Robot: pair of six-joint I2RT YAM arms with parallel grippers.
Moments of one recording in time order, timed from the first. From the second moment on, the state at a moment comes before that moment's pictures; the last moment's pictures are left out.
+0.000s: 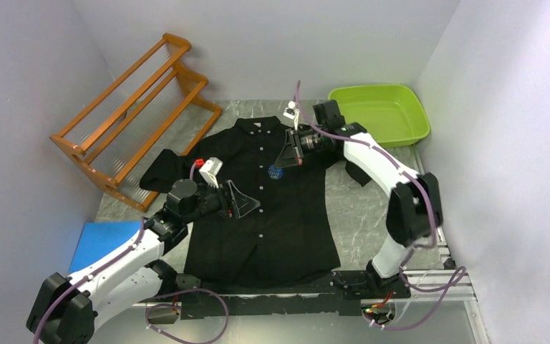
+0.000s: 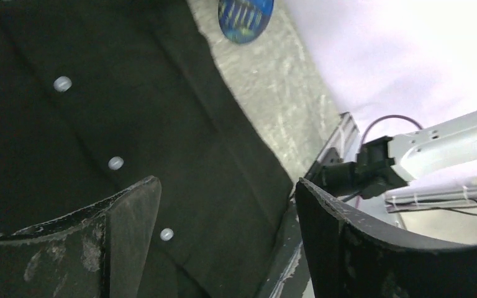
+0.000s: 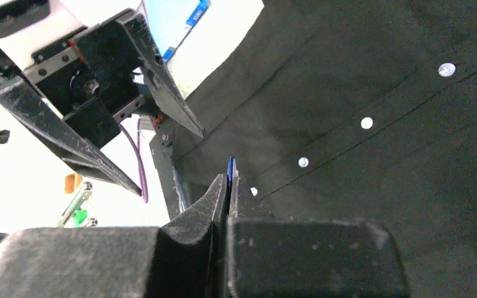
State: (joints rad) left arm -0.58 0.88 0.40 0.28 0.42 -0.71; right arm 0.42 1.63 1.32 -0.44 -0.96 0.17
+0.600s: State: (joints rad) left arm -0.55 1.00 0.40 0.08 0.31 -0.64; right arm 0.42 2.36 2.04 -1.11 -0.93 -0.24
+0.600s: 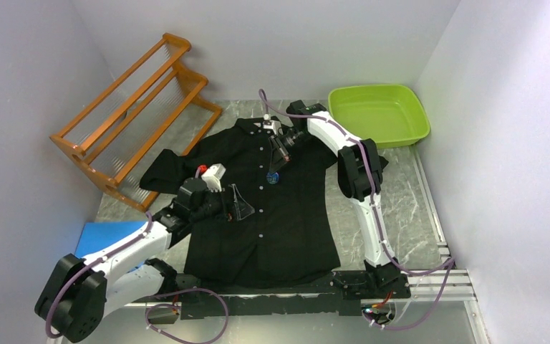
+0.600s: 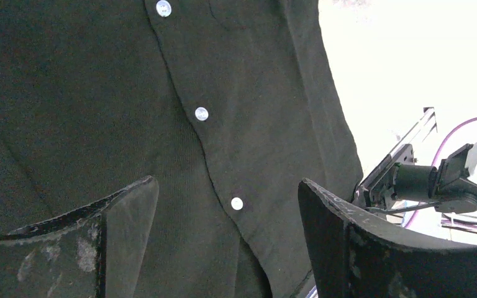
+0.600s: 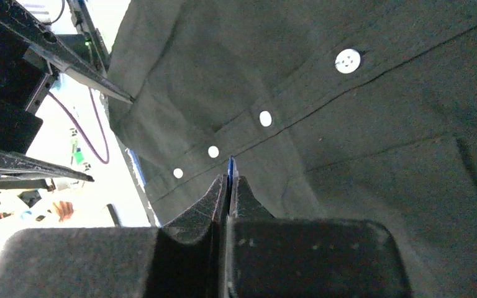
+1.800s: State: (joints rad) left arm -0.55 1.11 0.40 0.11 0.30 -0.63; right arm 0.32 2.68 2.27 -1.28 -1.09 -0.40
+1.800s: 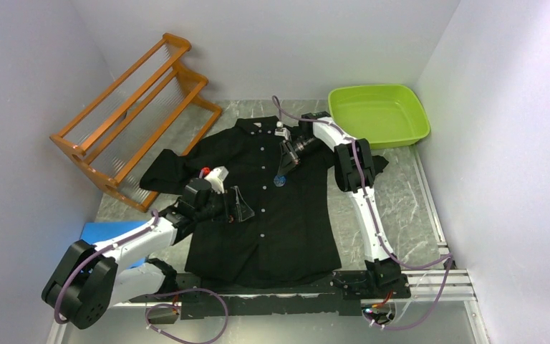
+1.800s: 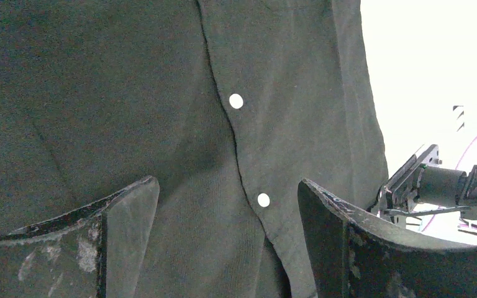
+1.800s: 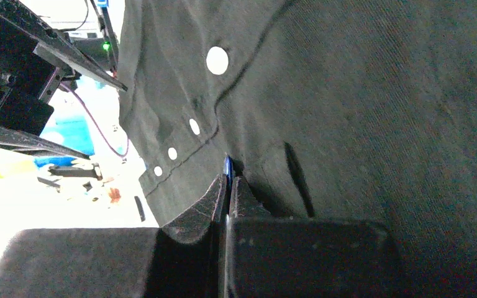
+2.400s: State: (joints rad) left arm -0.55 1.17 0.50 -0.07 0.20 -0.52; right arm 0.29 2.50 2.07 -1.25 -0.84 -0.26
